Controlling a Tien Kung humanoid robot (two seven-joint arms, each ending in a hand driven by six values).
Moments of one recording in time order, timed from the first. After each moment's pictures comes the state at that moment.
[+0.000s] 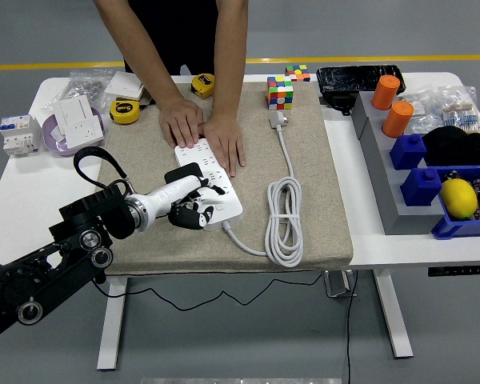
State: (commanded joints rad) left arm -0.51 0.28 -0.78 -1.41 1.48 -0.17 0.45; right arm 0.17 -0.21 1.52 0.18 -1.50 -0.07 -0.06
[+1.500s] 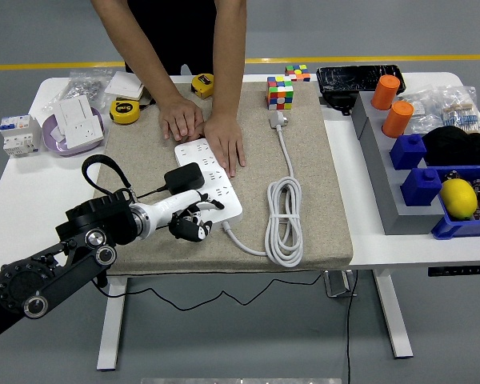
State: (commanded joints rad) left arm -0.53 0.28 -0.75 -1.33 1.45 -0.20 0.48; right arm 0.17 -0.21 1.52 0.18 -1.51 -0.07 -0.06
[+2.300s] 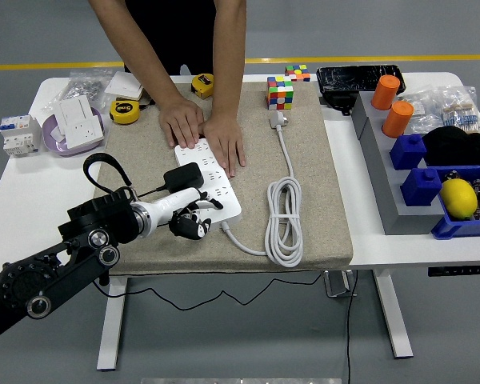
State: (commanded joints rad) left arm -0.54 0.27 -0.74 -1.33 1.48 -0.19 0.50; right arm 0.17 -0.21 1.52 0.18 -1.50 -0.07 -0.06
